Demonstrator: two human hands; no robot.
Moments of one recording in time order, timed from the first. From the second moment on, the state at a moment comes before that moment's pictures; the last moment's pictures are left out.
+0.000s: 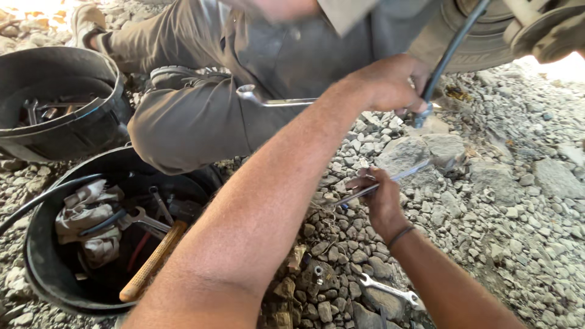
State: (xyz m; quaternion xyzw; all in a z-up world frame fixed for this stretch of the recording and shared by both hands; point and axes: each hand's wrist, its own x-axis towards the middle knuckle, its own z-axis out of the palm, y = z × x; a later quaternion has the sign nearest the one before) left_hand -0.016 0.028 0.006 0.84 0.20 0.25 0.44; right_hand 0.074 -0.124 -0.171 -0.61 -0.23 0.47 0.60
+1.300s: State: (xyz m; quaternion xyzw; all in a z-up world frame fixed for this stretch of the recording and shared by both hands) left_hand -0.054 0.008 -0.023 0.82 0.16 0.30 0.47; right_hand -0.020 -0.064 -0.146 -0.37 -0.17 0.36 0.84
